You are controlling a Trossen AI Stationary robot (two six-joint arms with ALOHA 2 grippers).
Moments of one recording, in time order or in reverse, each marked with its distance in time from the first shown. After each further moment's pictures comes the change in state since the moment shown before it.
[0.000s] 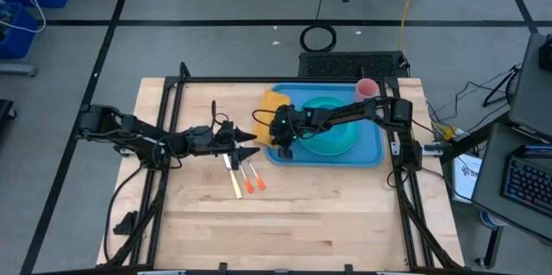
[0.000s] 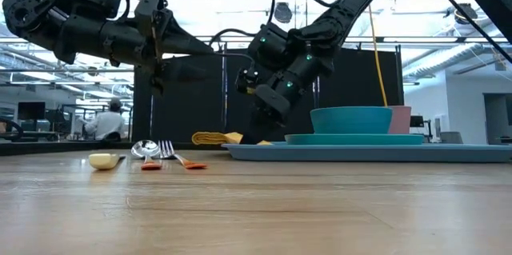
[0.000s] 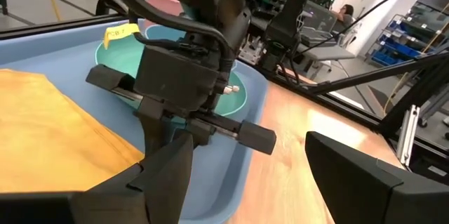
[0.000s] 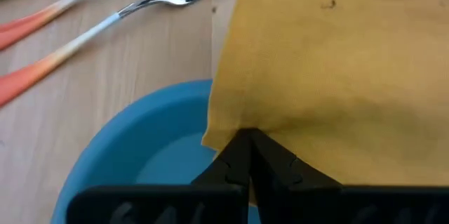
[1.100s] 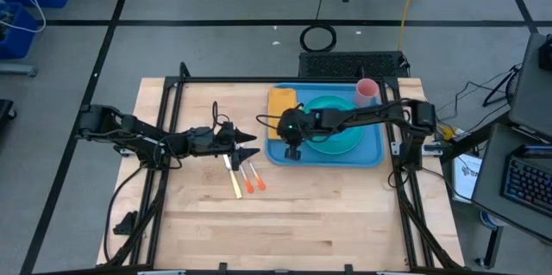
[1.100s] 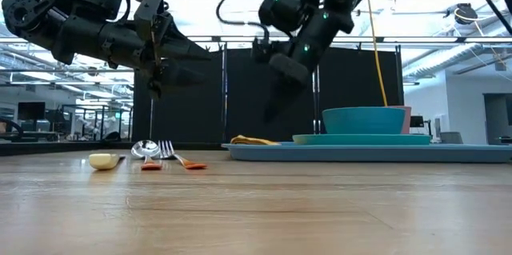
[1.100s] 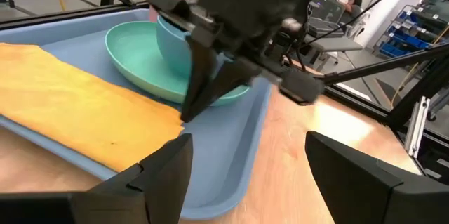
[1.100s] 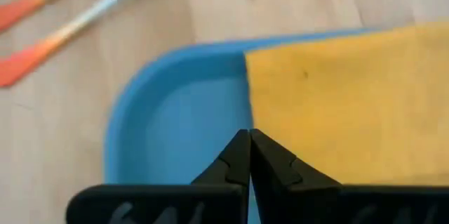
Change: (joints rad) left arm -0.008 0.000 0.000 -0.034 -0.015 -0.001; right arm 0.078 -0.209 -0.004 -0.256 0.259 0.076
